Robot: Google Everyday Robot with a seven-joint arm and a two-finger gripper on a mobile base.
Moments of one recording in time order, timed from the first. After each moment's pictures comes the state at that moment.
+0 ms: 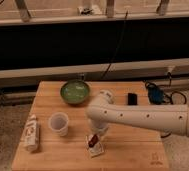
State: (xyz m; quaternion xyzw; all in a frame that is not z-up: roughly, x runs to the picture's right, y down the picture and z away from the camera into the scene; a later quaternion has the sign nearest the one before) arm 0.025 0.241 0.736 -0.33 -0.15 -0.35 0.86
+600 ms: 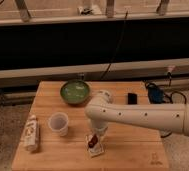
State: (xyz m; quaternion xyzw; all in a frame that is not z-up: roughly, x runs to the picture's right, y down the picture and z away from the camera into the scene) arm 0.023 0.244 0.737 -0.34 -0.16 -0.35 0.86
